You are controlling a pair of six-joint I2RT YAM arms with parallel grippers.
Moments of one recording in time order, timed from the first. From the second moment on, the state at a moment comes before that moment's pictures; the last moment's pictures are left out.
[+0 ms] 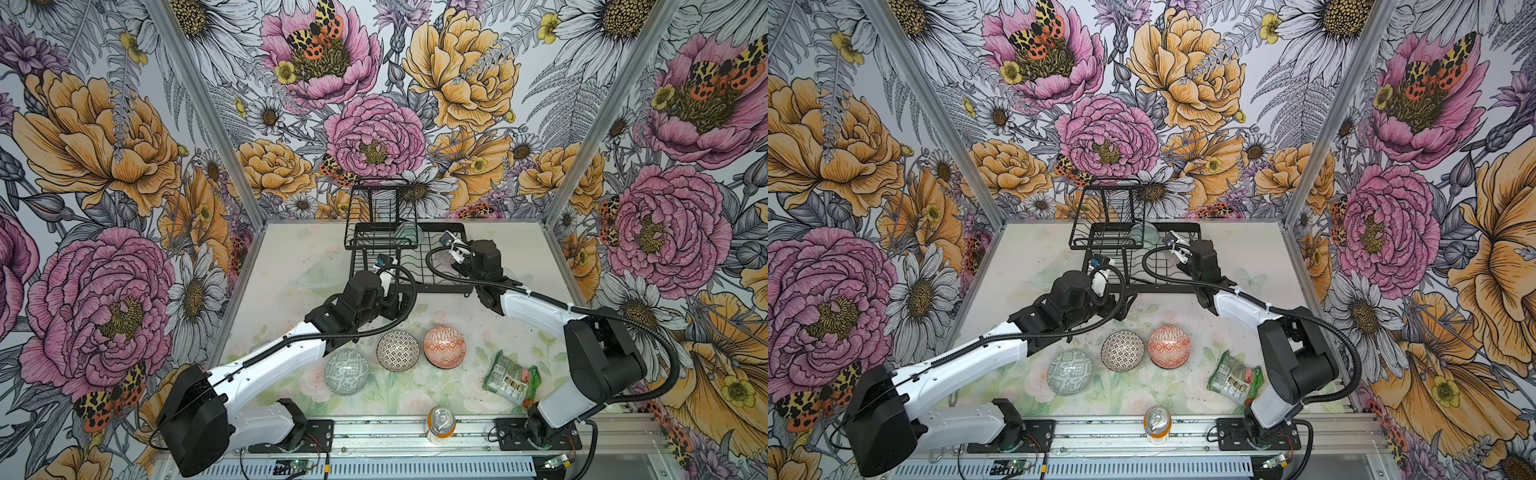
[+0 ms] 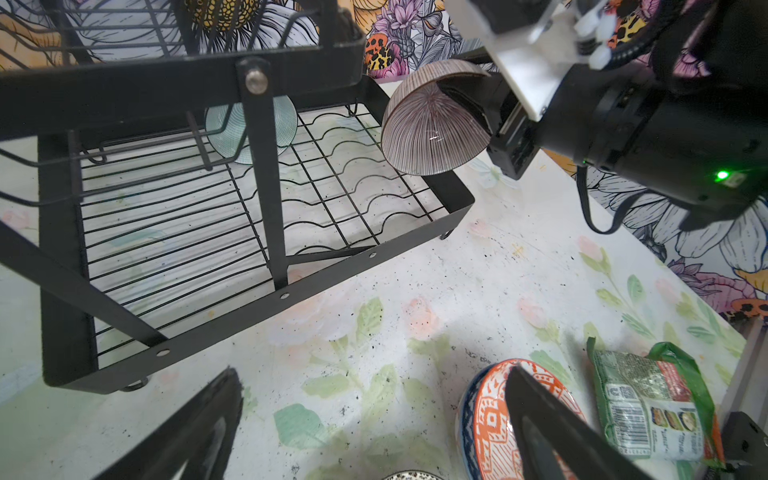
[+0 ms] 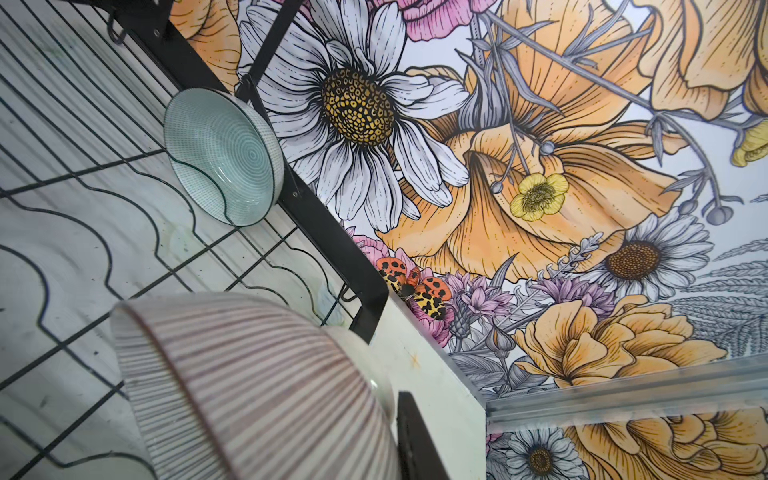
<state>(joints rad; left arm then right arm) -0.76 1.22 0.87 -0.12 -0.08 -0.28 0.37 1.63 0.96 0.36 0.26 -0.75</state>
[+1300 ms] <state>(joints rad) -0.65 1.31 0.86 -0.15 0.00 -0.26 0.25 2.24 1.45 0.69 0.10 -1.24</state>
